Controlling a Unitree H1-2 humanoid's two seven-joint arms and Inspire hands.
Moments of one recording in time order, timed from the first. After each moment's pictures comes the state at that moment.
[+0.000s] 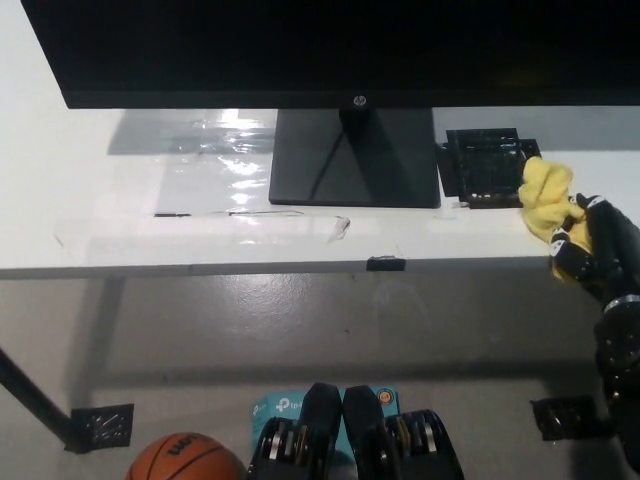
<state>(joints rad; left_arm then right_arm) 0.20 0.49 -0.11 0.16 0.28 0.19 -0.15 -0.49 -0.23 0.00 0.45 -0.52 0.12 -0.16</state>
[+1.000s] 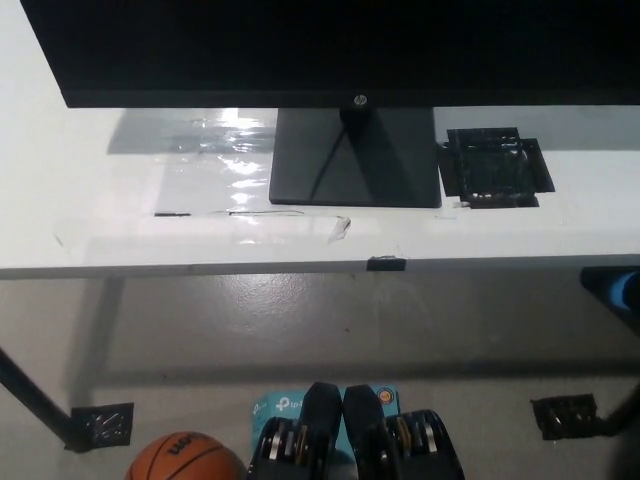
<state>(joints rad) 0.22 0.49 -0.11 0.22 0.28 0.18 -0.16 -0.78 -0.16 -0.48 0.12 -0.05 0.35 -0.17</state>
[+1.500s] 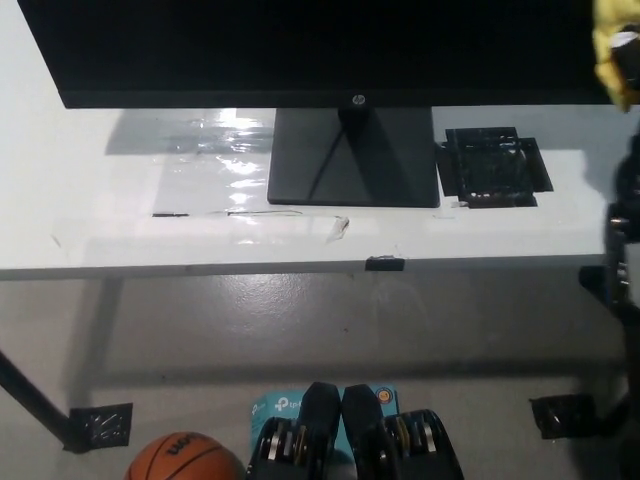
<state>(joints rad) 0.22 0.49 -0.12 0.22 0.28 0.18 -0.16 -0.87 -0.19 -0.07 0.43 -0.34 0.32 -0.39</state>
